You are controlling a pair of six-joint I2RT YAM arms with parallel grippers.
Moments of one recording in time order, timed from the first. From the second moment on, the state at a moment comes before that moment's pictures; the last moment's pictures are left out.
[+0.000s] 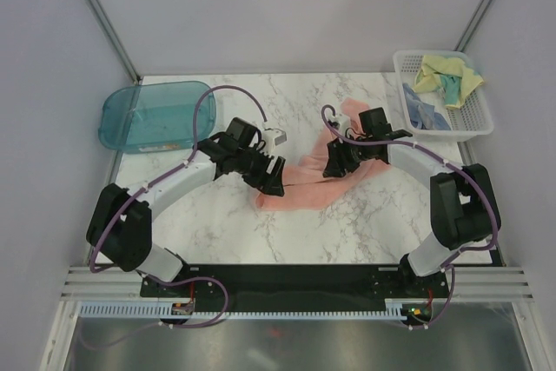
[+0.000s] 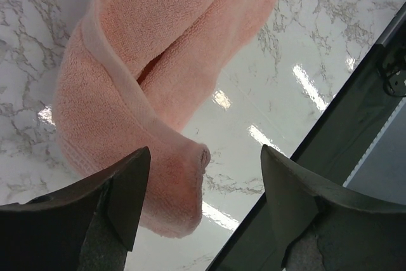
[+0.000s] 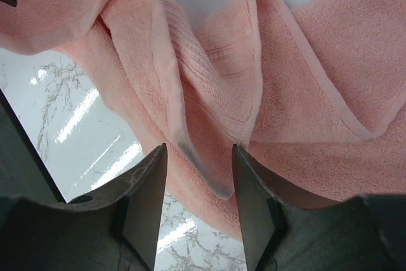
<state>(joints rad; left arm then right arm) -0.58 1.49 1.05 -0.53 0.48 -0.05 0.27 1.62 1.02 -0.41 -0.67 -0.22</state>
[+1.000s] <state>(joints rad) -0.66 1.52 1.05 -0.55 0.29 0.01 0.26 1.64 1.01 -0.41 -0.56 -0.20</state>
